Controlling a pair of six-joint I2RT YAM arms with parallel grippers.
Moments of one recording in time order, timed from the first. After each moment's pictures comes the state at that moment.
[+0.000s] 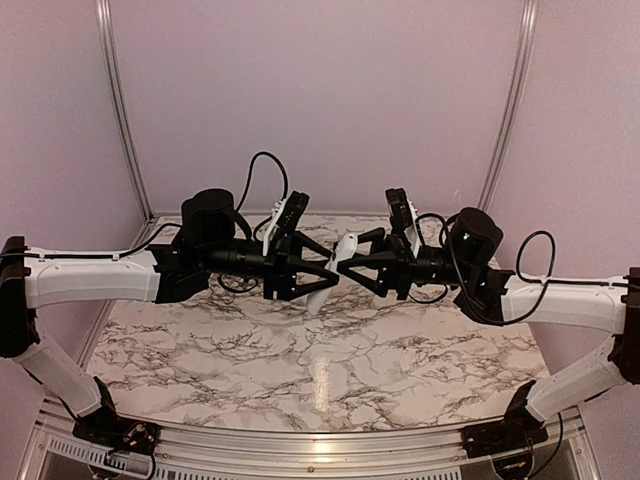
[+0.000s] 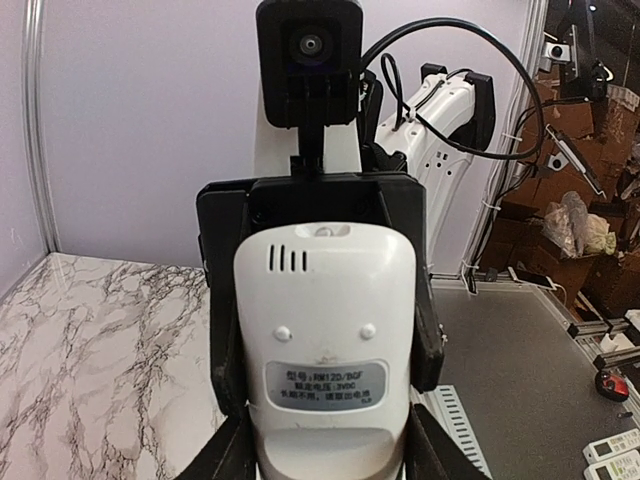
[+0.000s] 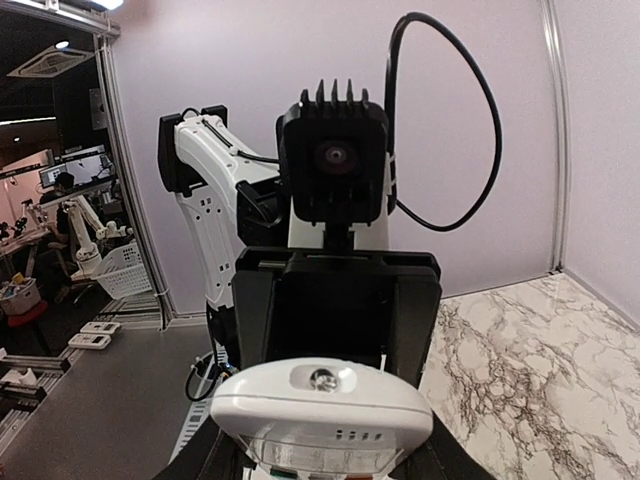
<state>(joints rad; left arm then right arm) -0.90 1.53 1.05 0.43 0.77 -0.11 0.79 1.31 0.77 0.72 -0.80 0.29</state>
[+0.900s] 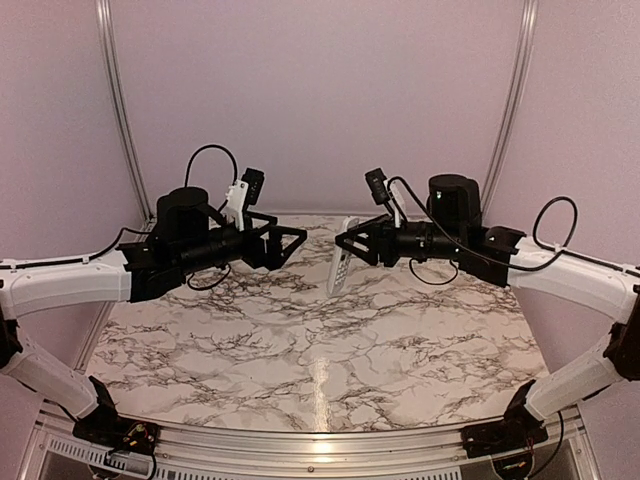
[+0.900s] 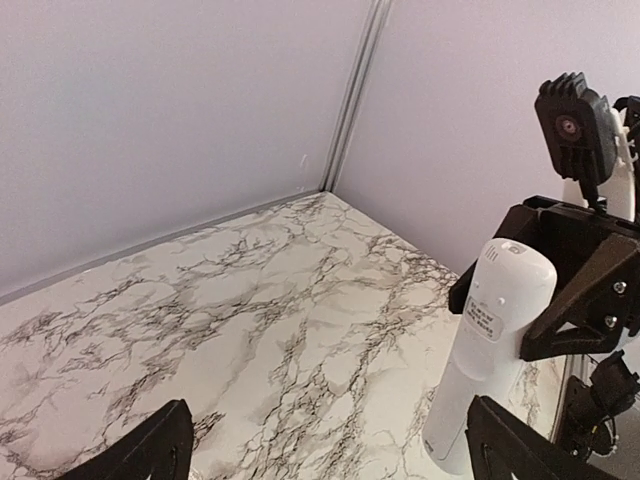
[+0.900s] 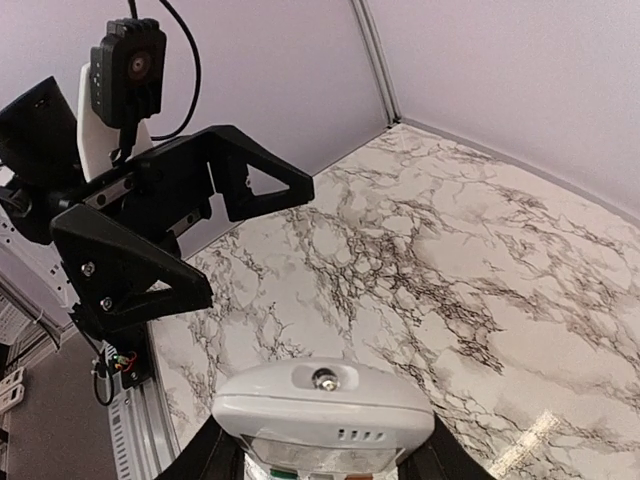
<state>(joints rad) -0.83 1.38 0.97 0.29 0.13 -0.24 0.74 1.33 1.05 0.02 -0.44 0.25</state>
